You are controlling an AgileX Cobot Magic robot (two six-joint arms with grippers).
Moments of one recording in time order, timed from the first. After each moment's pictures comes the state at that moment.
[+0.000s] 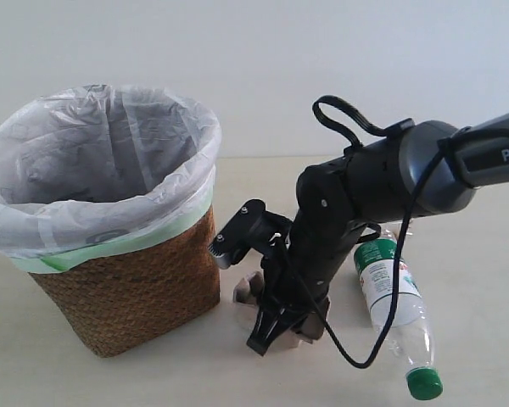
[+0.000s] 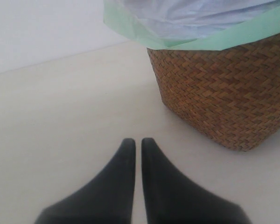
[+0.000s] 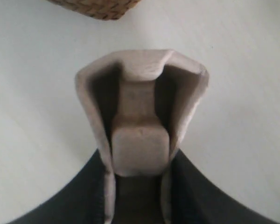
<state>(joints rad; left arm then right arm) -0.05 0.12 0.00 -0.08 0.29 0.27 0.69 1.95 -1.18 0.09 0.54 -0.46</state>
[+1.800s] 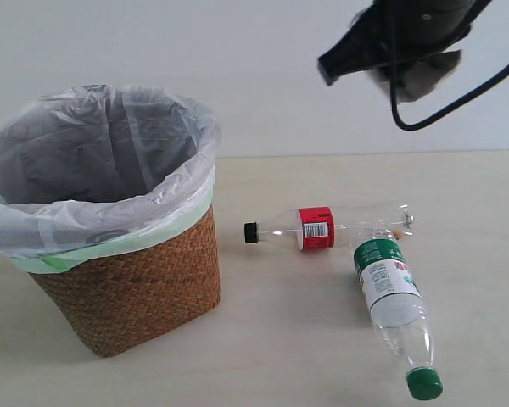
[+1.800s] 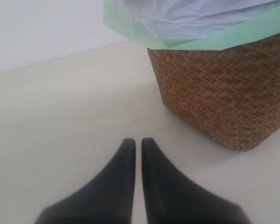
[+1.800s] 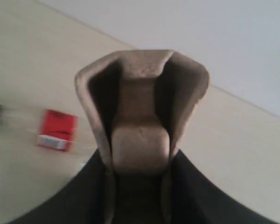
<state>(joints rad) -0.05 0.12 0.00 -0.08 0.29 0.27 0.65 1.59 -1.57 -0.61 1.03 0.35</state>
